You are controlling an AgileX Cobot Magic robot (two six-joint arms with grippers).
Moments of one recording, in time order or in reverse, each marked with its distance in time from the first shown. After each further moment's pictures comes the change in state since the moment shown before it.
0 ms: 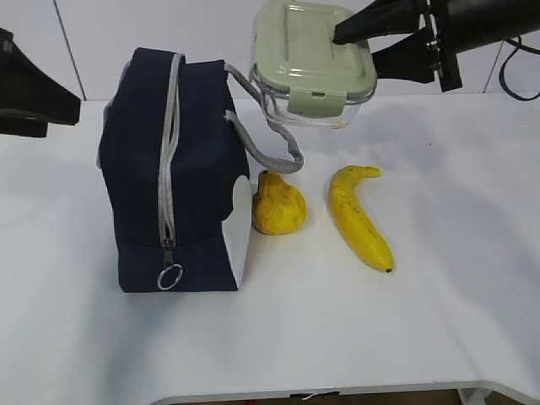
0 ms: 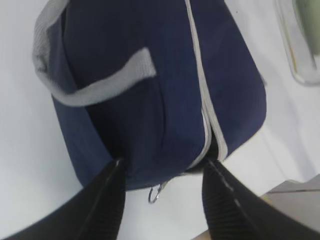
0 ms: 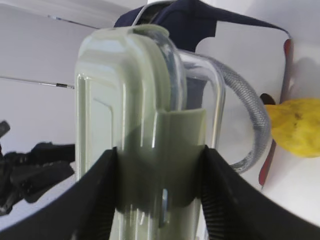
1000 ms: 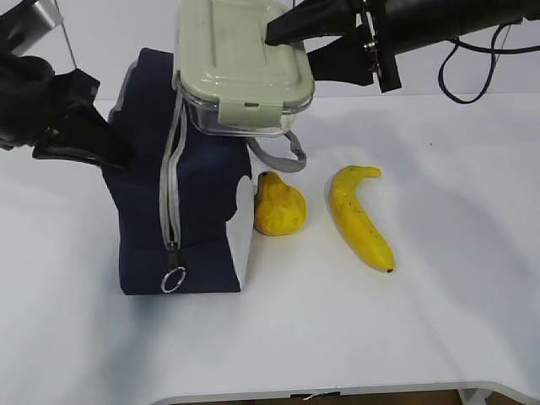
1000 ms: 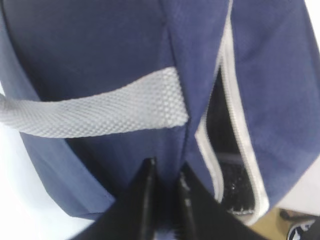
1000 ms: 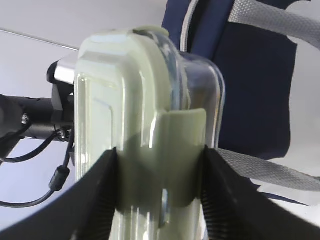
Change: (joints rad) left arm -0.036 0.294 -0.109 -0.091 0.085 0.124; right arm 0.155 0.000 0.000 0.067 -0.031 -0.053
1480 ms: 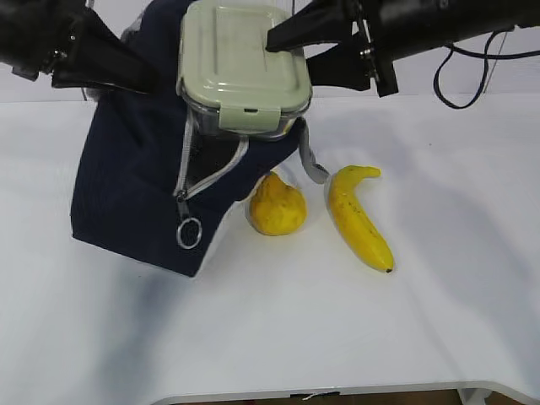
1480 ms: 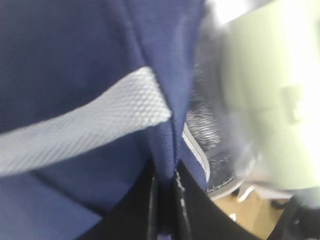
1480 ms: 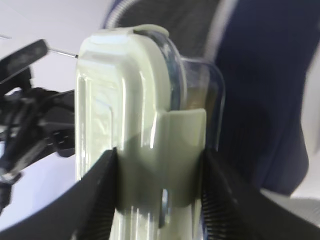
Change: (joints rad) left arm -0.007 0.000 -0.149 -0.161 0.078 0.158; right arm 0.000 0.022 0.000 -0.002 -0.032 -0.013
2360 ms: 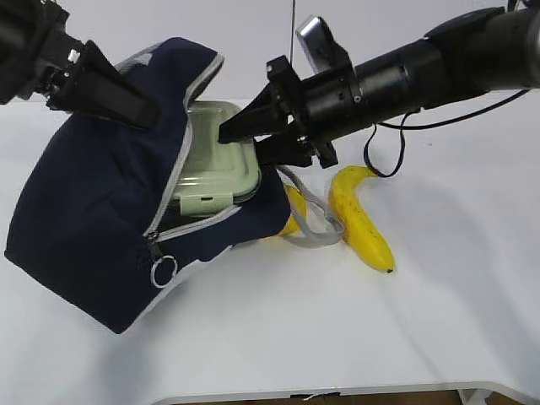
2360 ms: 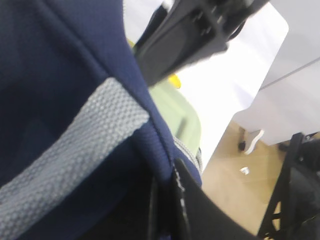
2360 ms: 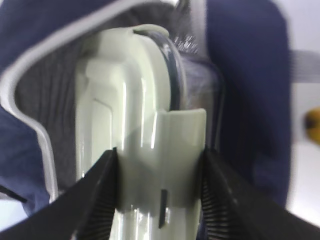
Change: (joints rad) left arm -0.002 0.024 -0.001 0.045 0.129 0.211; right arm 0.100 0.209 -0.001 0.034 -0.049 -0.096
